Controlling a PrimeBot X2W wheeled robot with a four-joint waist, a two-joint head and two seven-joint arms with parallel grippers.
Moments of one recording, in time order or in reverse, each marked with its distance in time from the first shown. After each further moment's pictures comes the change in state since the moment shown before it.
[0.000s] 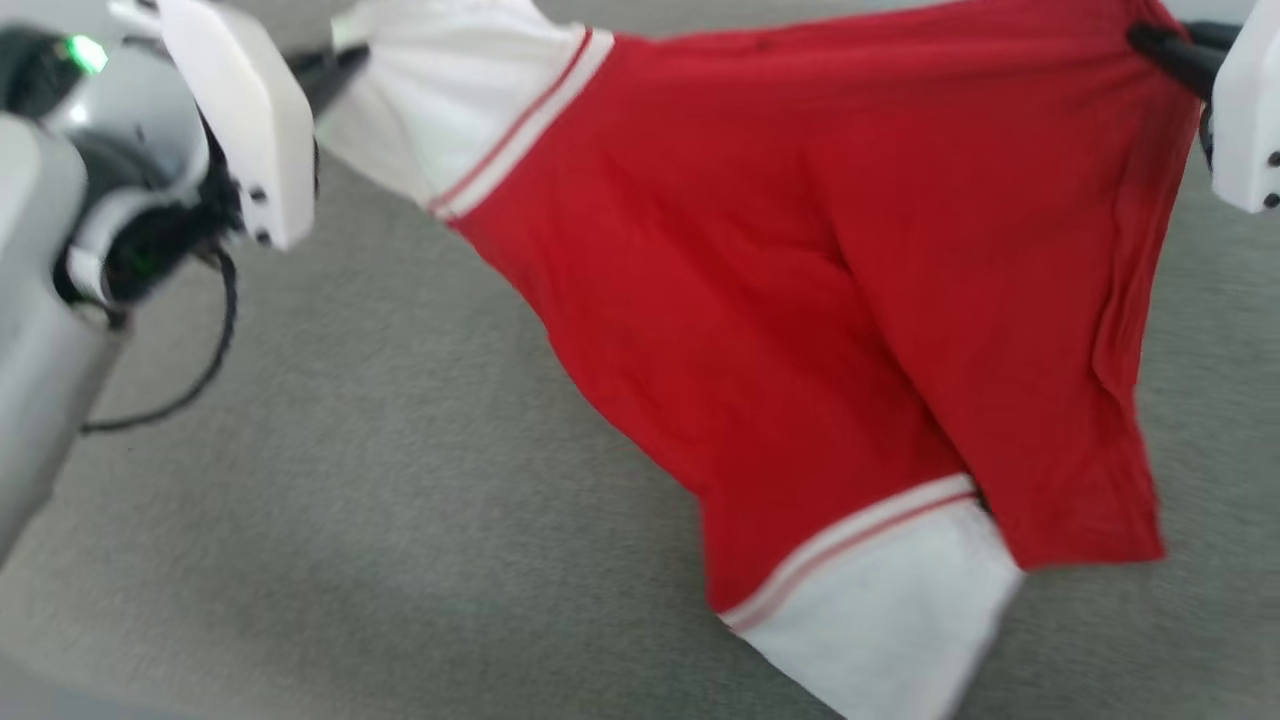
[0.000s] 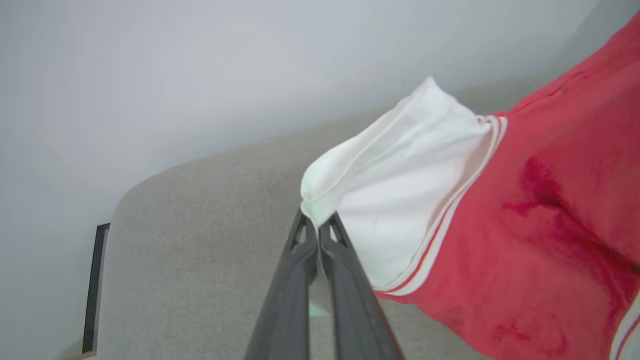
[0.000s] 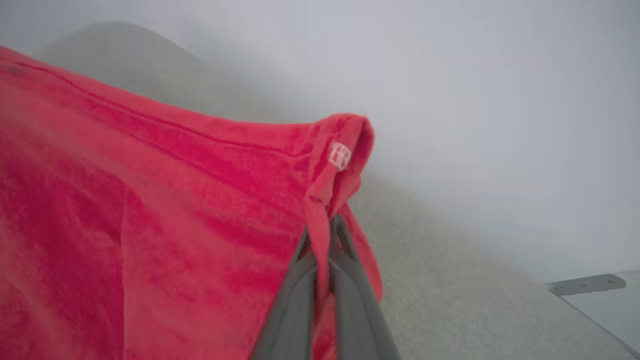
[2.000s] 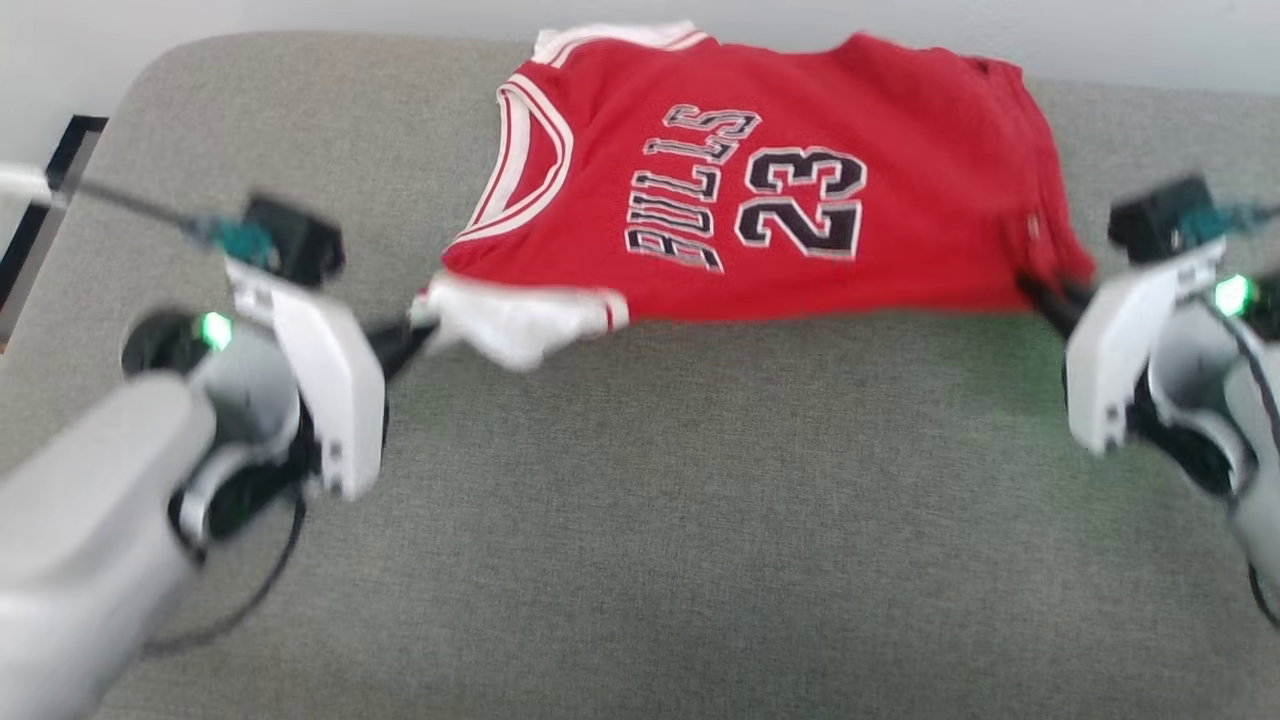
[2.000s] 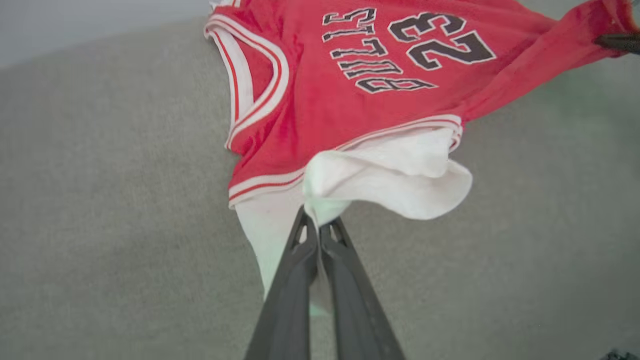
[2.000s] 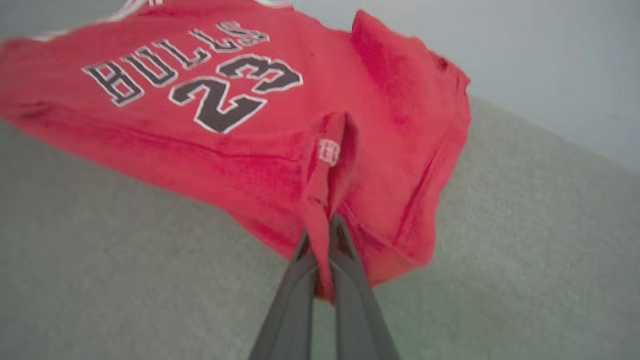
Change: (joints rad) left arm 0.232 0.064 -0.243 -0.018 -0.163 0.003 -0.234; right arm 0.362 0.159 -0.066 0.149 -0.162 0.000 -0.330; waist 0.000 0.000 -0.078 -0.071
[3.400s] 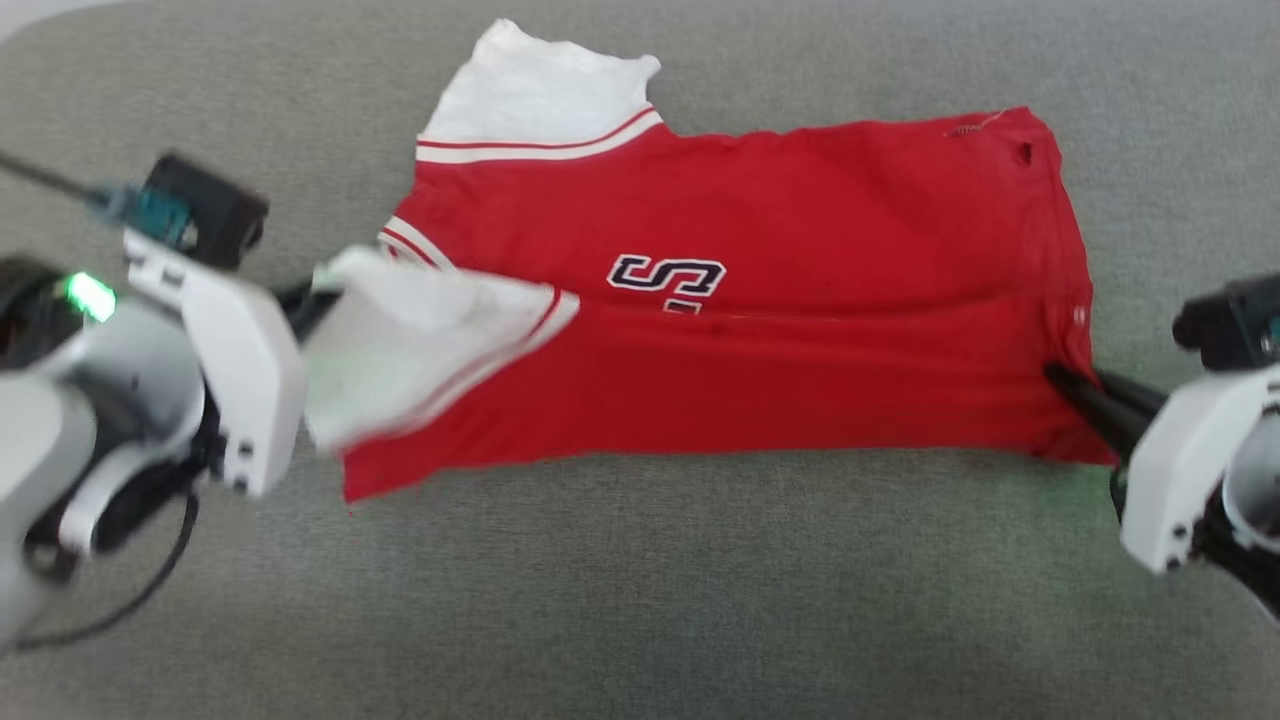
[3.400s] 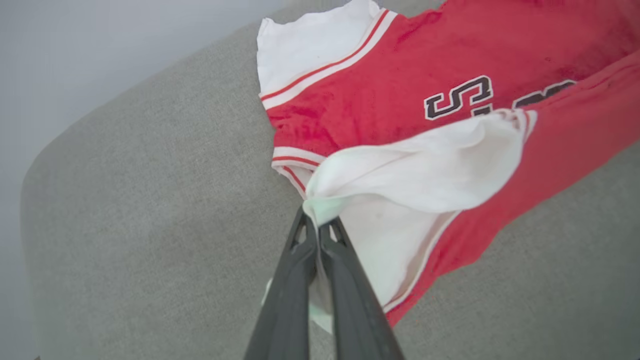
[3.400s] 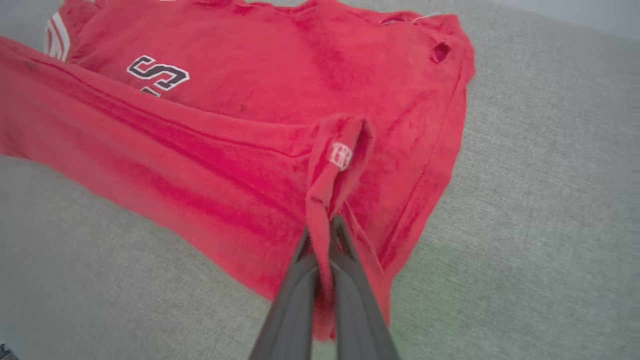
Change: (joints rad) left arm -0.004 0.272 0.029 -0.413 0.095 0.224 0.192; right arm 0.487 0.034 -0.475 -0.663 -0.085 0.000 0.382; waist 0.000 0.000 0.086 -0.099
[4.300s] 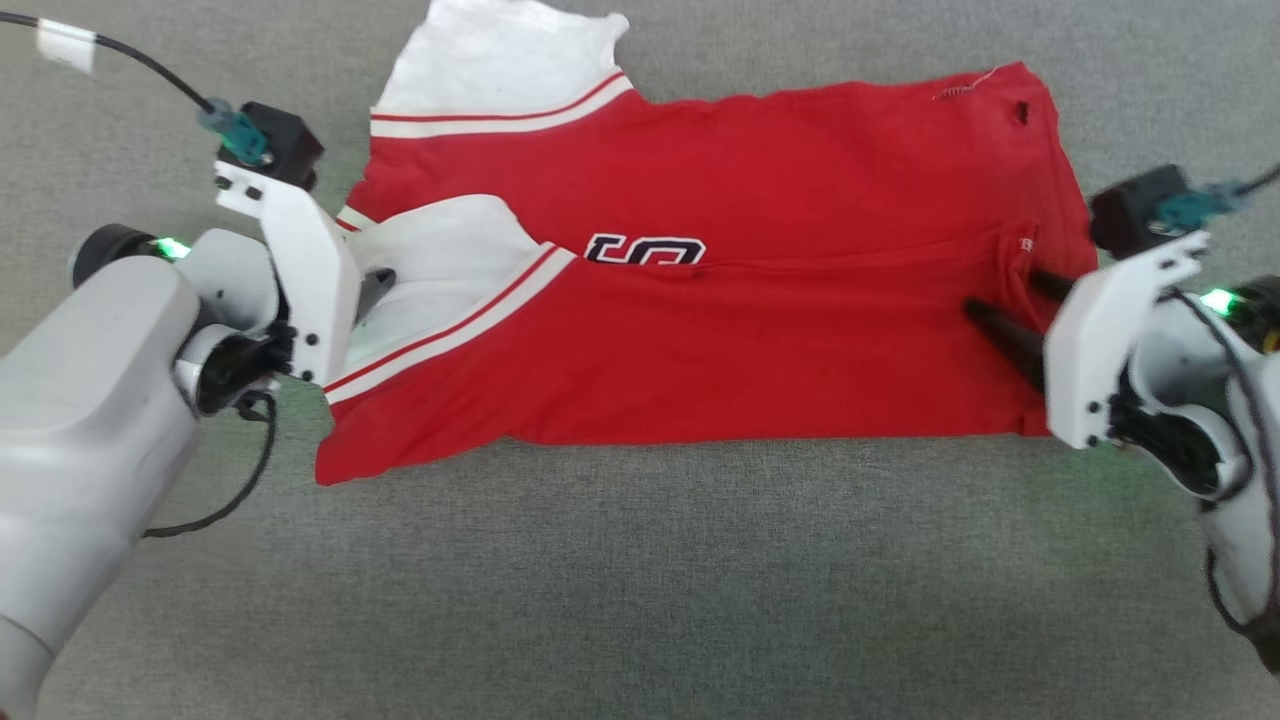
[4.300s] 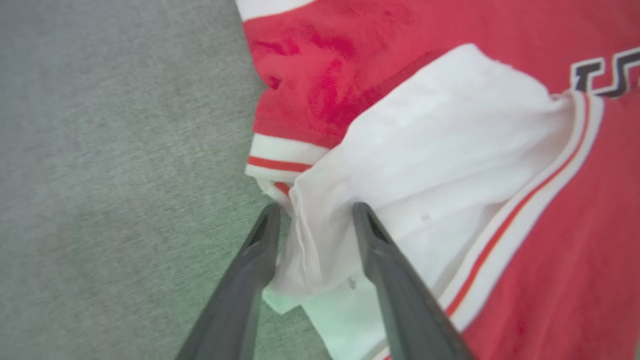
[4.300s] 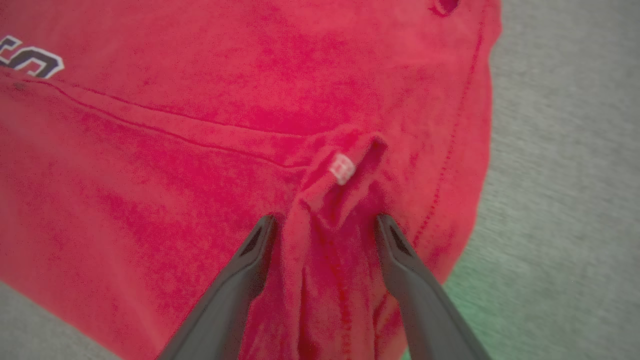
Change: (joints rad) left arm -0.204 -0.417 -0.072 0.833 -0.017 -0.293 -0.019; right arm -0.358 0.084 0.199 0.452 -0.037 0.000 -0.041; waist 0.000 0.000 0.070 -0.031
